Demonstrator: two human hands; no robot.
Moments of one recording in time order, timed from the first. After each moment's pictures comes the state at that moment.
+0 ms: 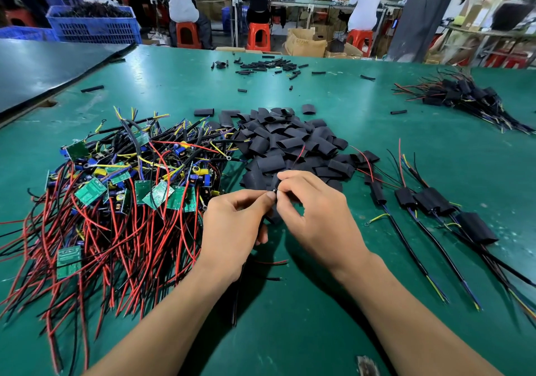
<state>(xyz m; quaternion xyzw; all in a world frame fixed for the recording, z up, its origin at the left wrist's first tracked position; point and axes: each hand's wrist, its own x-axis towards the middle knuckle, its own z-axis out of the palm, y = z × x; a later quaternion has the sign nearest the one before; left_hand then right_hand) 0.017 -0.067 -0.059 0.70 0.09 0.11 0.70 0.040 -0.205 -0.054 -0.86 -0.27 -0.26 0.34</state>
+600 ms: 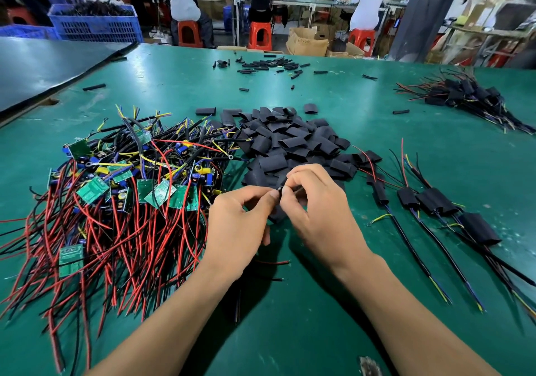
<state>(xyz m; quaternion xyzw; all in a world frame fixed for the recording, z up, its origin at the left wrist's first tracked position) 0.015 -0.067 -0.057 0.75 0.05 0.14 0.65 0.045 -0.205 -0.055 -0.85 -0.23 -0.21 0.43</state>
